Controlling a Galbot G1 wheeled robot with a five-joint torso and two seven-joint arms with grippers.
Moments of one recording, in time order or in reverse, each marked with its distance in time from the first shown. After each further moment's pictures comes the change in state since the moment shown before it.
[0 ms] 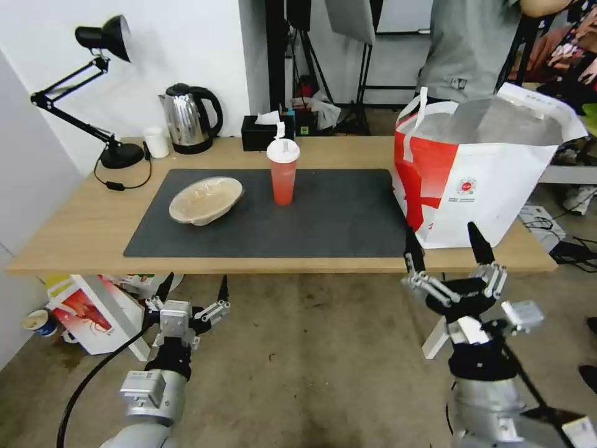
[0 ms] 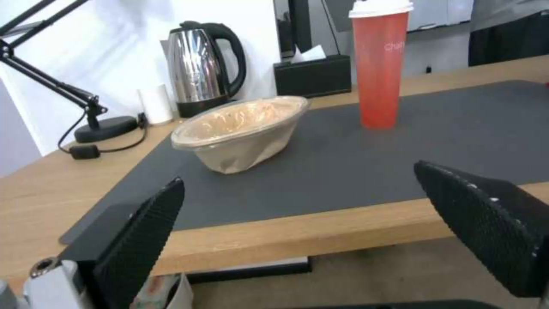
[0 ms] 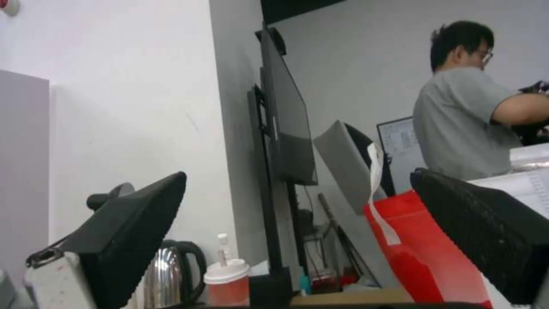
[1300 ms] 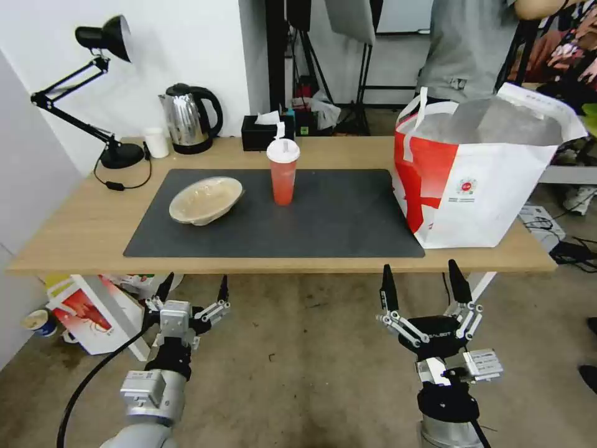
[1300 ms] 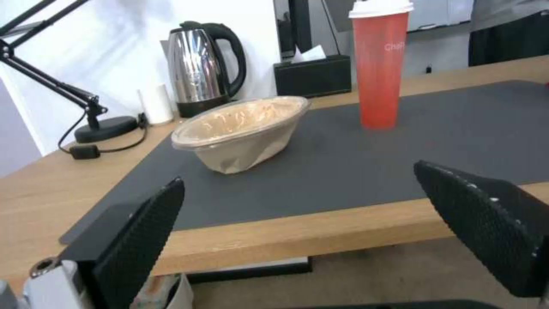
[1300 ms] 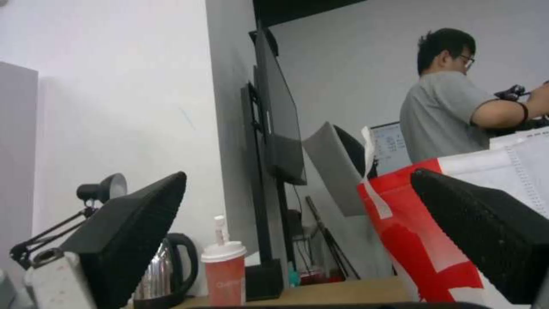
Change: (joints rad) left arm 0.000 0.000 0.000 0.000 0.000 0.000 0.000; right arm -0.027 0.083 -0.090 -0.113 -0.166 0.140 0.054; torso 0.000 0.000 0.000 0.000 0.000
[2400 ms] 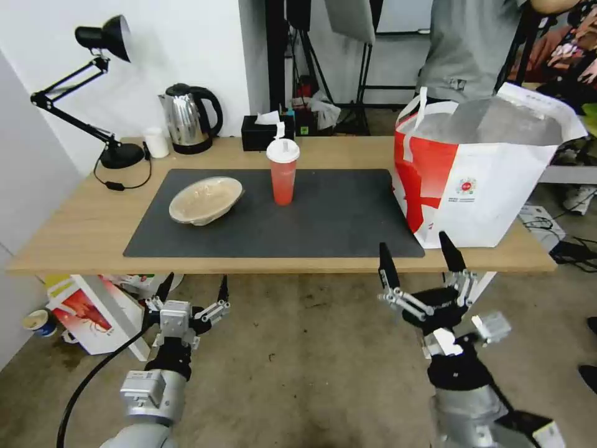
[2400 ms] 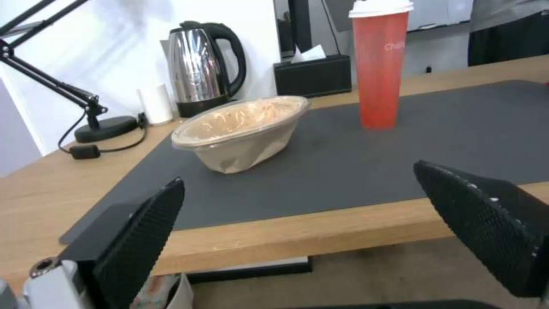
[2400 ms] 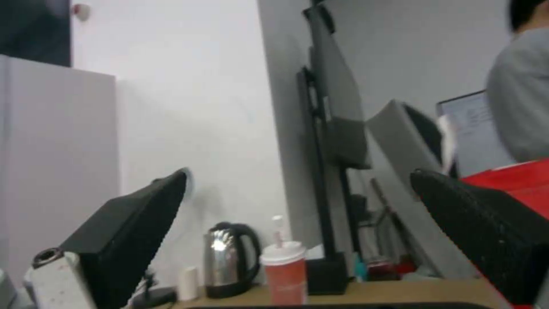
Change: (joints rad) left arm 0.000 0.000 0.000 0.000 0.000 0.000 0.000; right arm 0.147 -0.232 0.056 0.078 0.331 -0.206 -0.133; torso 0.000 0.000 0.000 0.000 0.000
